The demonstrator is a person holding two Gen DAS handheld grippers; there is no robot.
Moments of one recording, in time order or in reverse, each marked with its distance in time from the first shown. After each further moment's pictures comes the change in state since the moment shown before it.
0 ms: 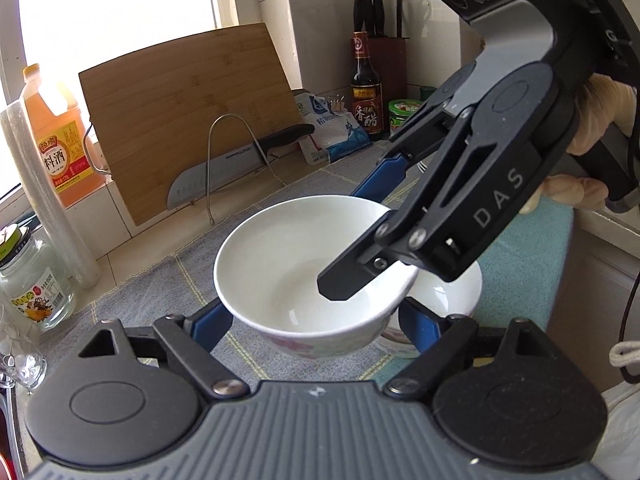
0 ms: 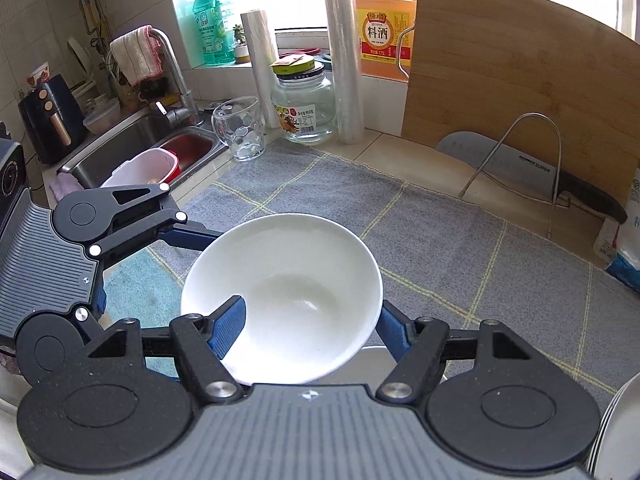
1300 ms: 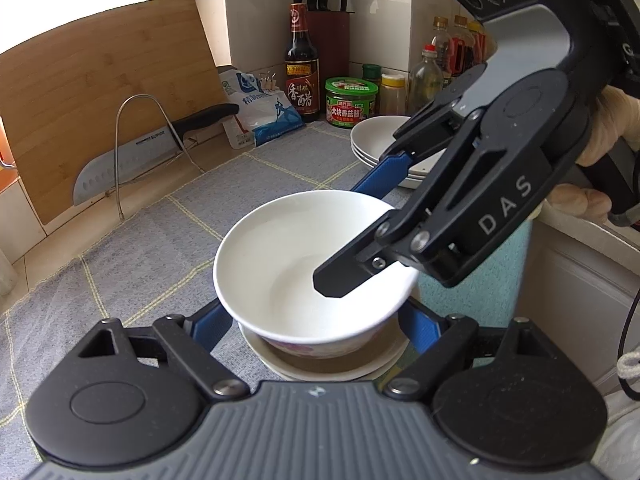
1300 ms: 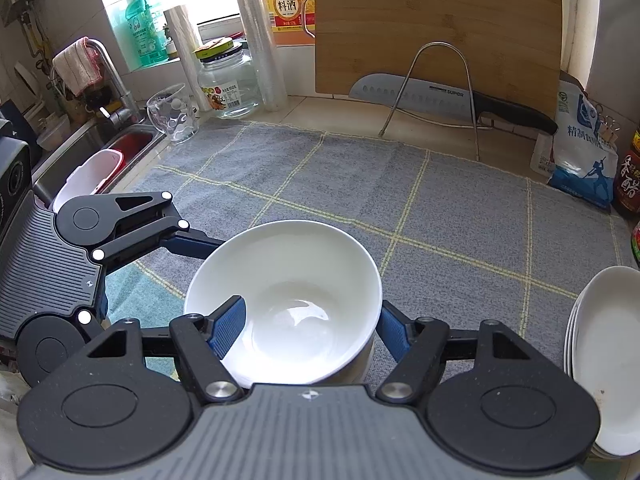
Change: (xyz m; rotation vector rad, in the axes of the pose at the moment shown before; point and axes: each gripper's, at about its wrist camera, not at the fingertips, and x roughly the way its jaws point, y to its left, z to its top) left arm 0.056 -0.030 0.012 0.007 0.055 -0.172; right arm -0.015 -0.044 -0.052 0.143 0.036 -0.082
